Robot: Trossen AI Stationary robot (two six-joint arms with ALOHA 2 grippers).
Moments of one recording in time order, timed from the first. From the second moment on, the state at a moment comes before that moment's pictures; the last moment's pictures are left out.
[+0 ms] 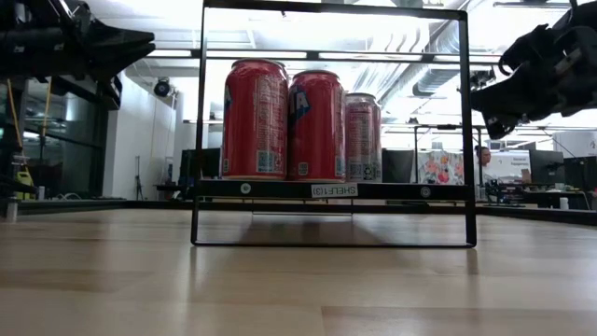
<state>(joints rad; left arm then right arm) -0.06 0.02 0.01 0.22 -0.23 -0.38 -0.21 0.13 0.02 0.03 -0.22 0.18</state>
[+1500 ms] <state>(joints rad) -0.06 0.01 0.01 0.02 -0.10 -0.32 0.10 0.02 0.02 0.08 -0.16 0.18</state>
